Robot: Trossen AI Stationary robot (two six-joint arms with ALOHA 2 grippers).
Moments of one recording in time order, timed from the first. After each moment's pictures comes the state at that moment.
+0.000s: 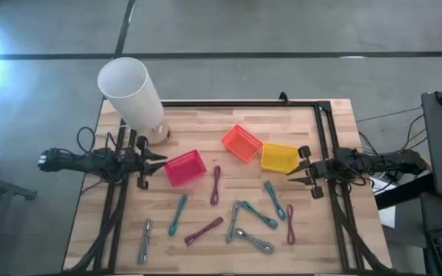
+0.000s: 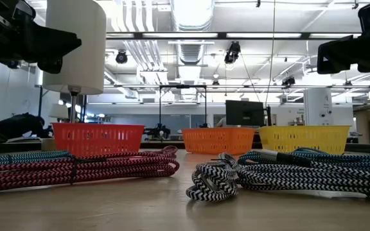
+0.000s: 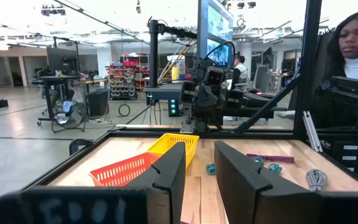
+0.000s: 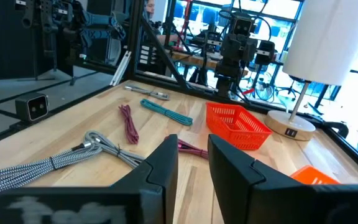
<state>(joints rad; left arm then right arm) -0.16 0.02 0.01 0.14 -0.24 0.04 0.09 0.08 0.01 0.03 -0.15 -0.16</state>
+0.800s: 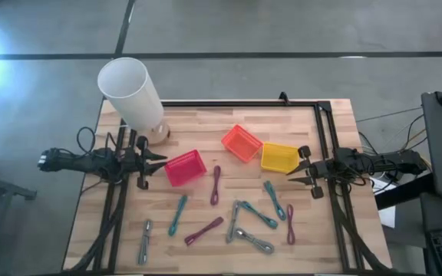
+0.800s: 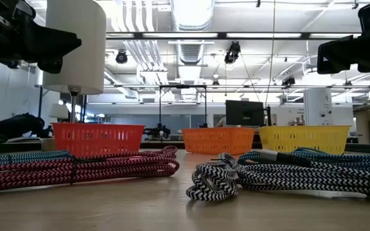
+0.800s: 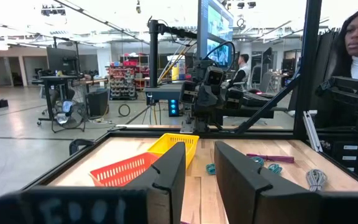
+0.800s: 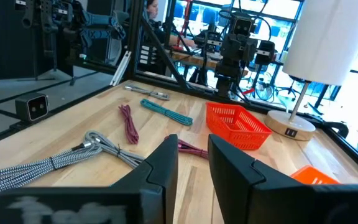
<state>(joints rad) -0.16 0.02 0.01 0.14 -0.24 0.05 0.09 0.08 0.01 0.03 -0.15 -0.16</state>
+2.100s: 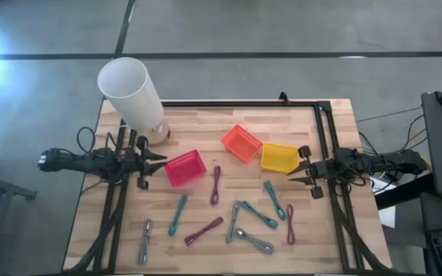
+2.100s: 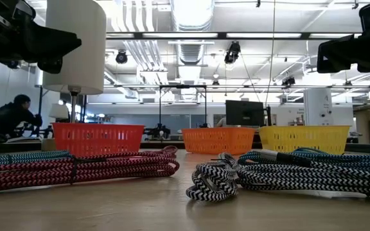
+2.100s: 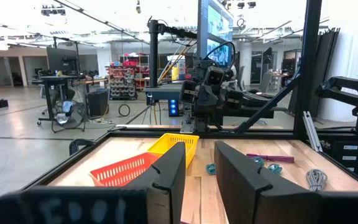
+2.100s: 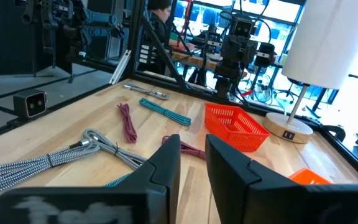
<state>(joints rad) -0.16 0.02 0.01 0.14 -0.24 0.05 0.09 0.08 0.01 0.03 -0.15 -0.18</state>
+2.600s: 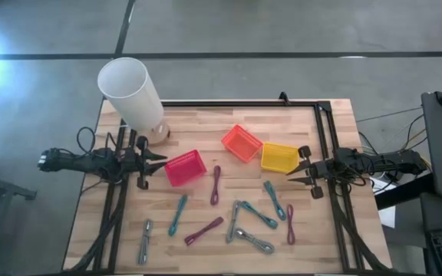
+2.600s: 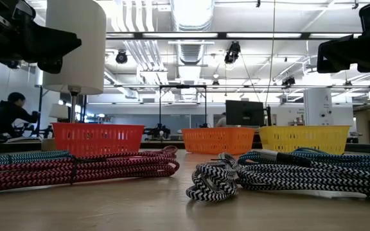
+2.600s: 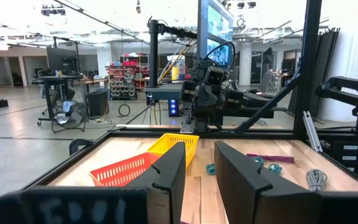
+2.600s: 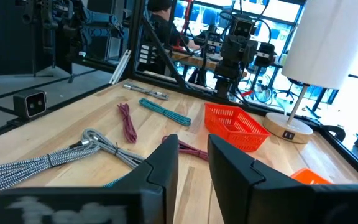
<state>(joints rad) -0.16 0.02 0.01 0.14 -0.24 0.05 0.09 0.08 0.01 0.03 -0.15 -0.18</state>
